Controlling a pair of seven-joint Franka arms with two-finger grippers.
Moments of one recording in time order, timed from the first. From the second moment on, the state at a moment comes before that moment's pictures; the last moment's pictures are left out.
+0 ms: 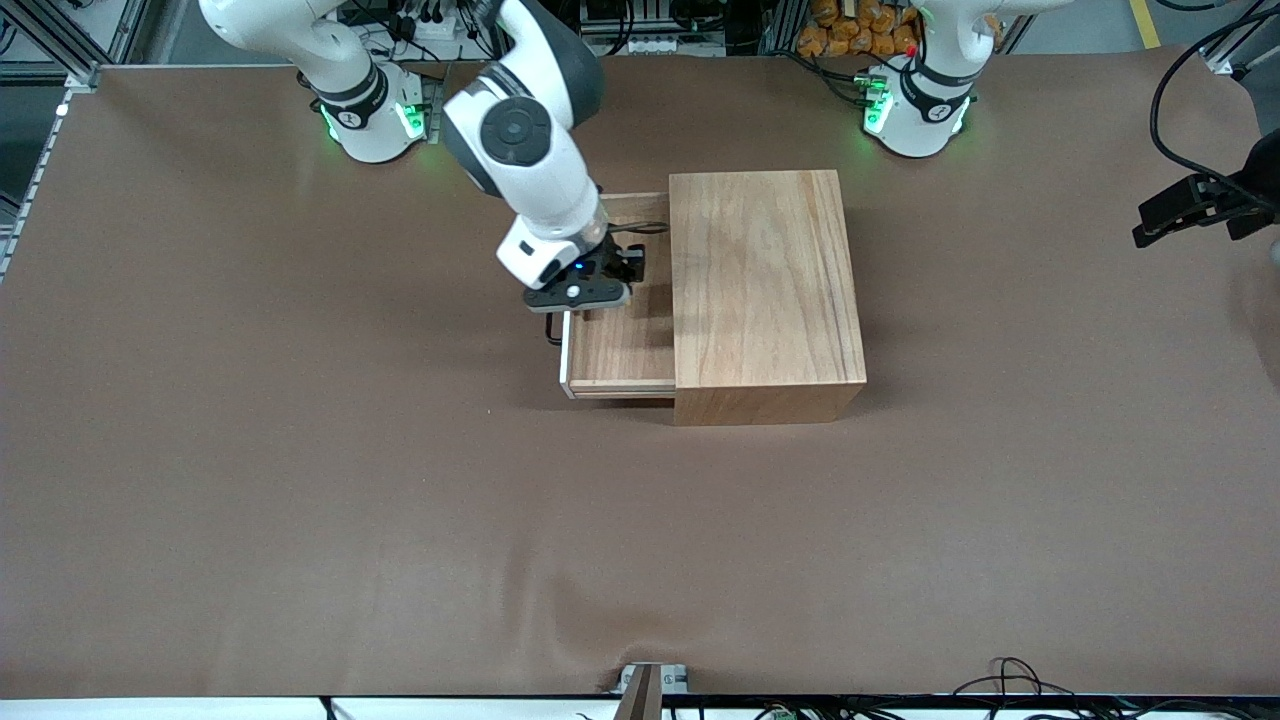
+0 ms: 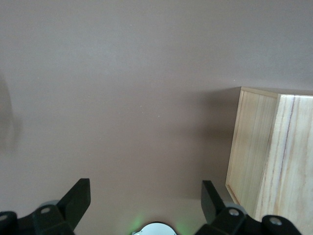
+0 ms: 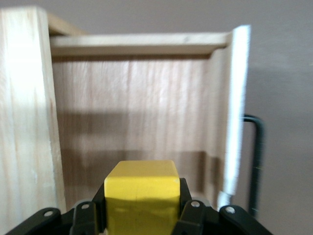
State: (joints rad) left arm -0.03 -0.01 0.03 -1.53 0.03 1.44 -0.06; right arm 0.77 0.34 0.02 -1.80 0.16 2.25 0.68
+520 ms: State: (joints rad) left arm -0.03 -0.01 0.03 -1.53 0.02 1.44 -0.06; right arm 0.81 0.40 0.02 -1.80 0.07 2.31 0.77
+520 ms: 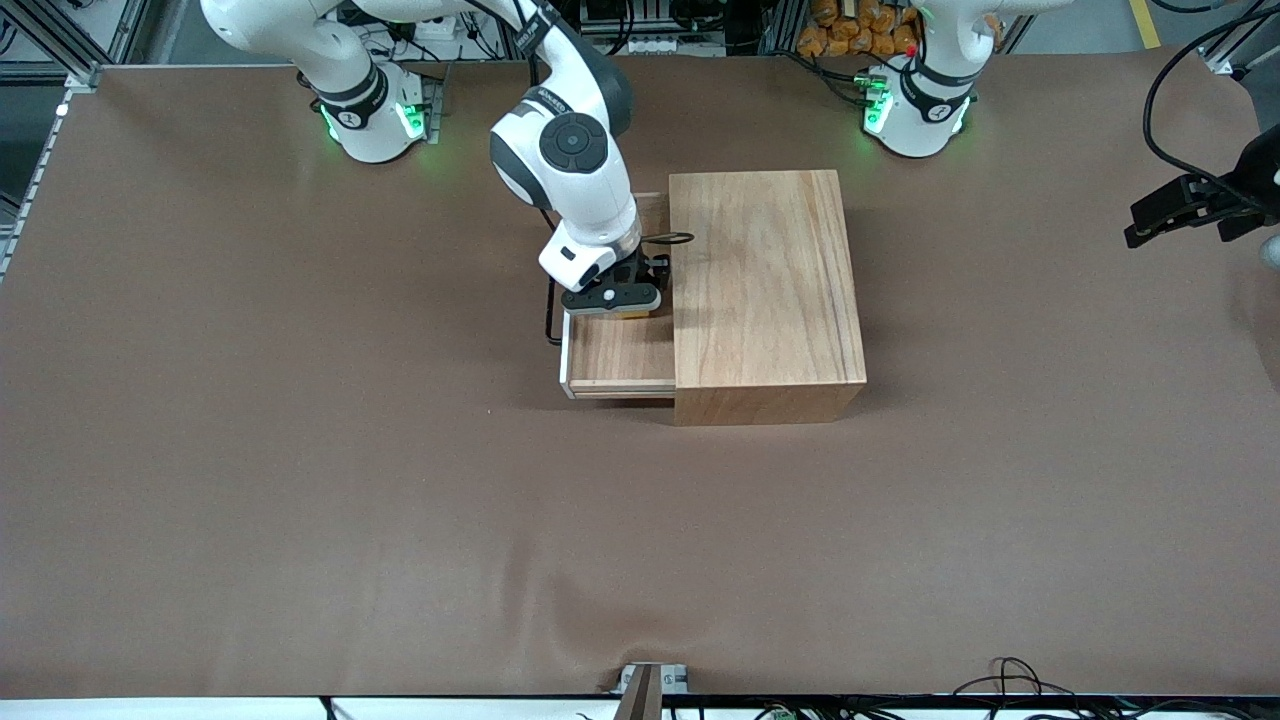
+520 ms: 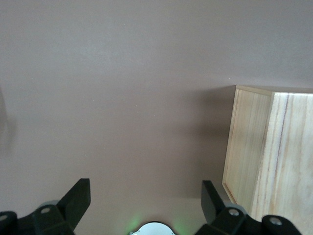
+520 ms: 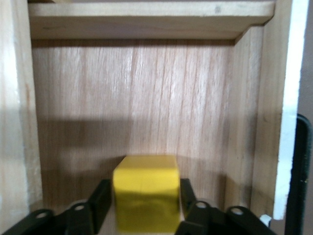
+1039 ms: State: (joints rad) left arm -0.03 0.00 0.02 -1.53 0.02 1.44 -0.05; right arm 0.72 0.29 -0.04 -1.76 0.06 2.14 0.70
